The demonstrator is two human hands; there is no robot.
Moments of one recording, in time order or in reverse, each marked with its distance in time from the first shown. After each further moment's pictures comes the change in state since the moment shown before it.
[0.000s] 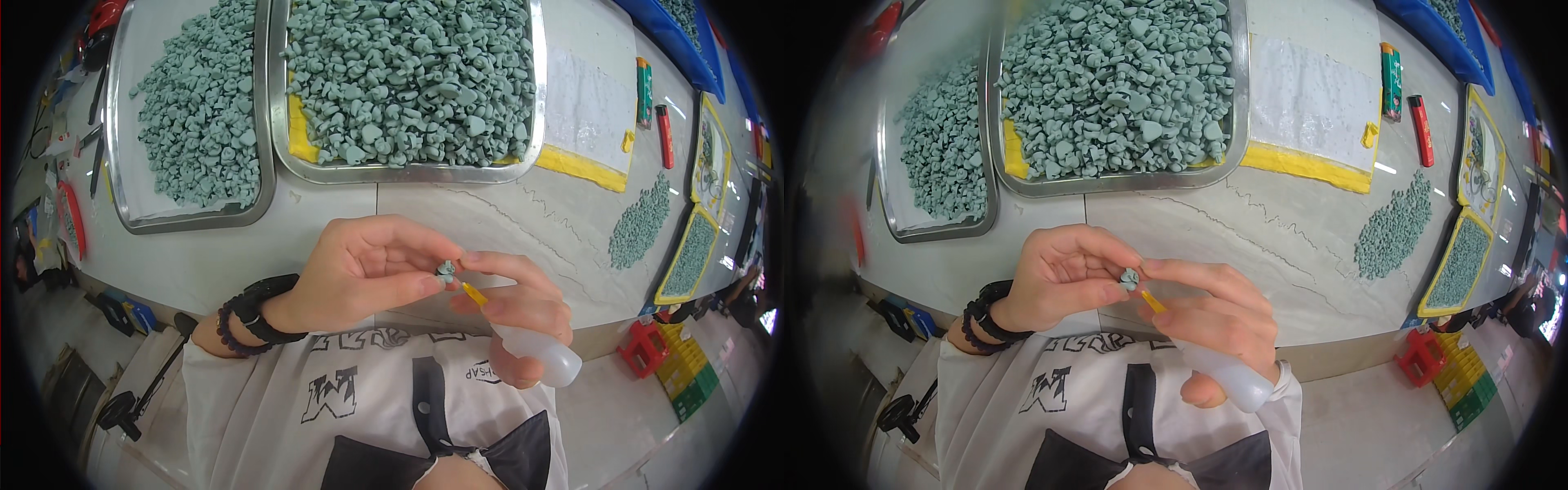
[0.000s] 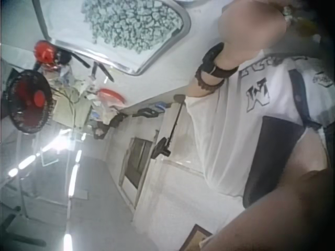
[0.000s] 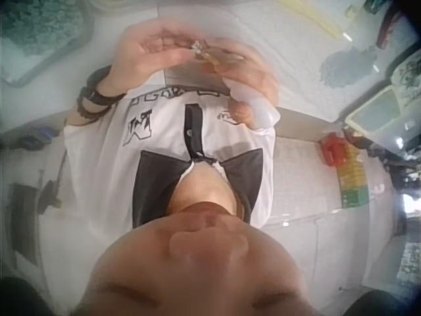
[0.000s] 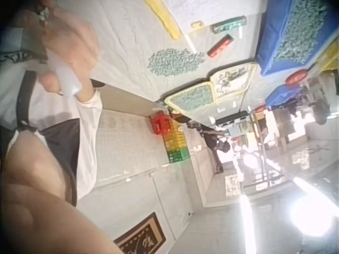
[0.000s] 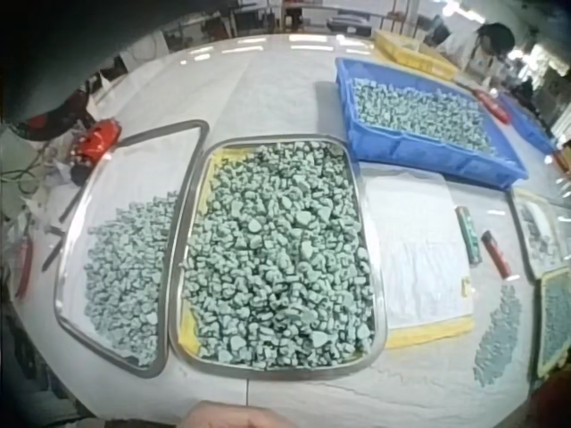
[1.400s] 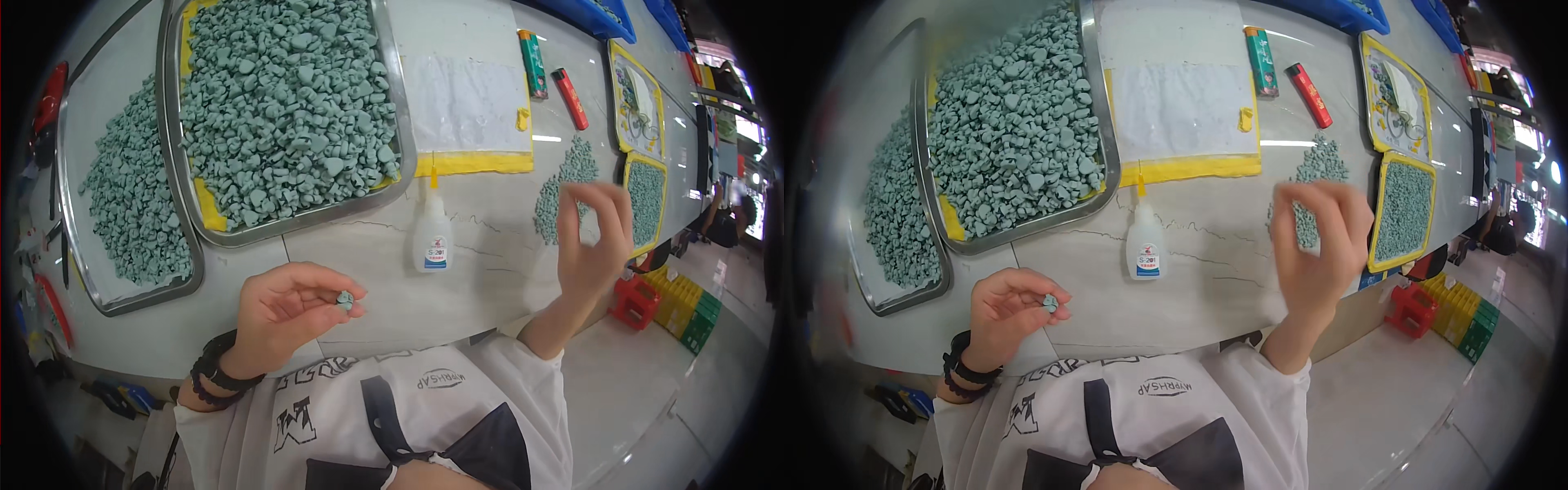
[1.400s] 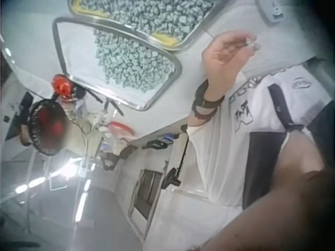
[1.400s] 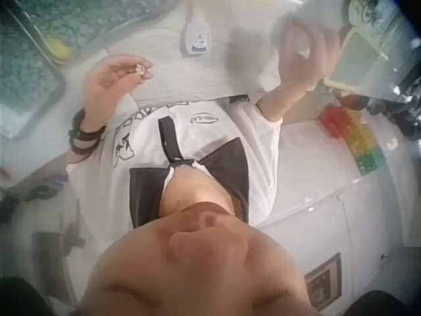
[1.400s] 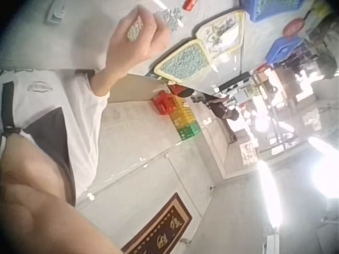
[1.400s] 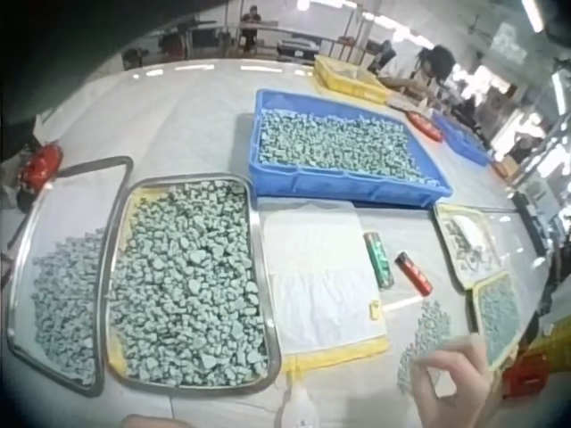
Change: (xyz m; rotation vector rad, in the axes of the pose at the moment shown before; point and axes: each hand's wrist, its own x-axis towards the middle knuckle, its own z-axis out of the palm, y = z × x) left_hand 0.005 0.000 0.007 0.105 0.053 0.050; right_hand 0.022 -0.015 -0.121 -1.203 0.318 0.082
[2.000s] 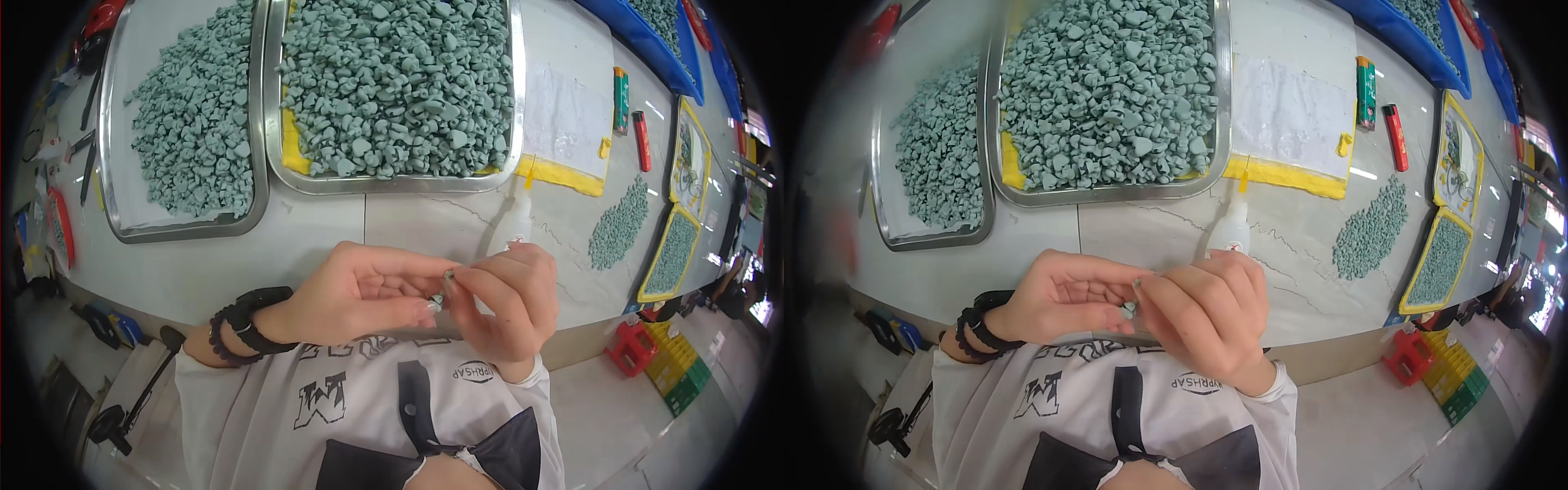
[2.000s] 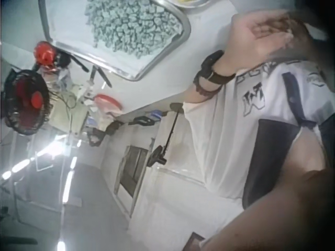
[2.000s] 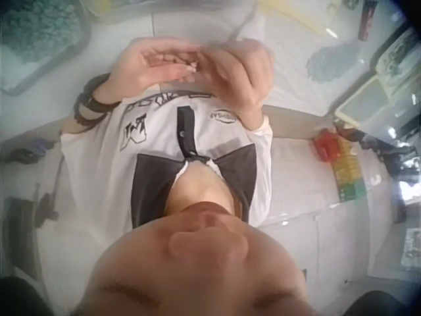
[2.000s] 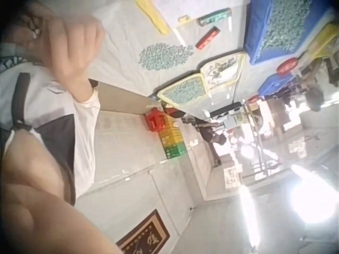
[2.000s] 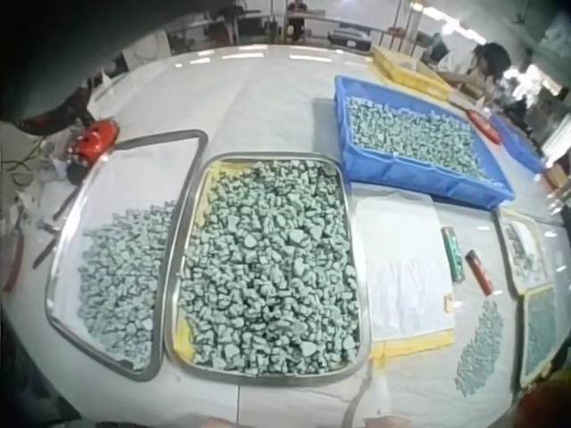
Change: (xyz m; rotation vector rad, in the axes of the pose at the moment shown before) left_hand -0.006 0.005 -0.003 -0.166 -0.177 -0.228; right_hand -0.042 -0.112 0.042 0.450 -0.191 -0.206
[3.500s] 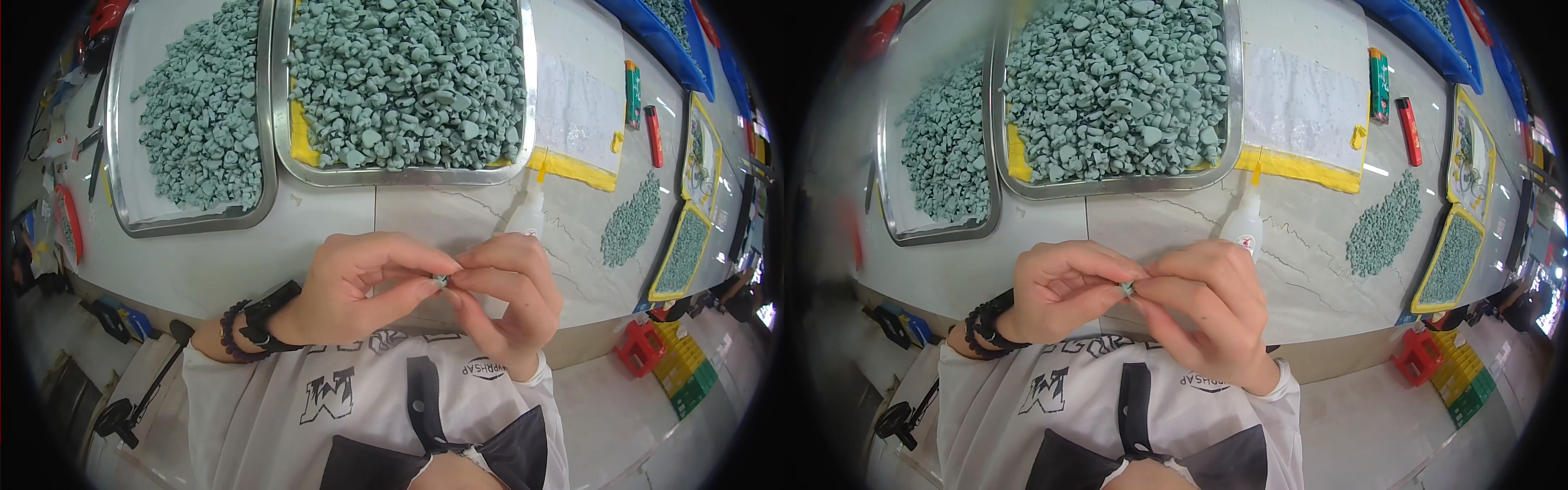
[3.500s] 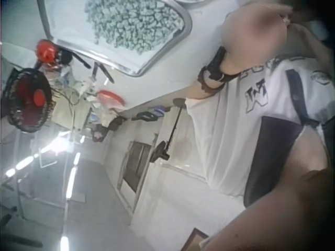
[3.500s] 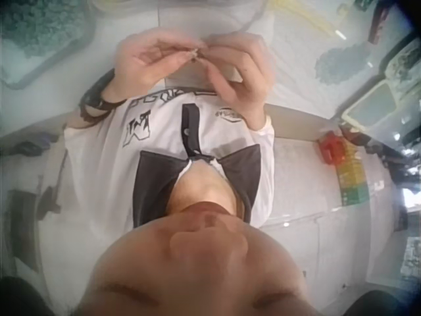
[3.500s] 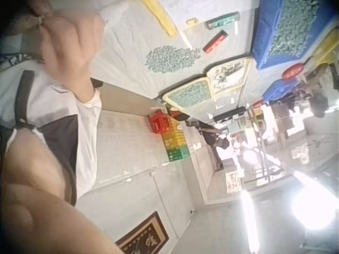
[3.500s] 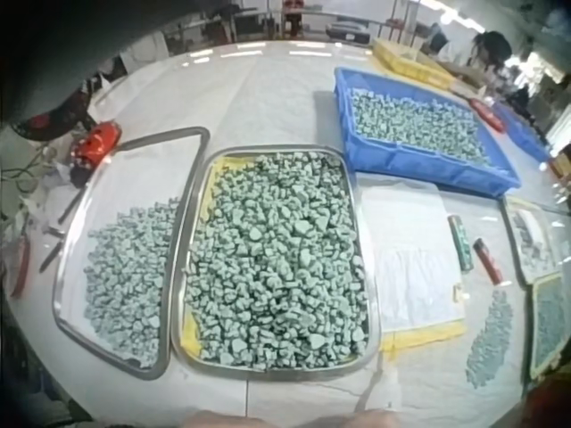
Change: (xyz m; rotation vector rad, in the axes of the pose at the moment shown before) left_hand -0.001 -0.016 0.003 0.238 0.164 0.437; right_hand -0.001 0.004 0.001 0.391 -0.095 0.086
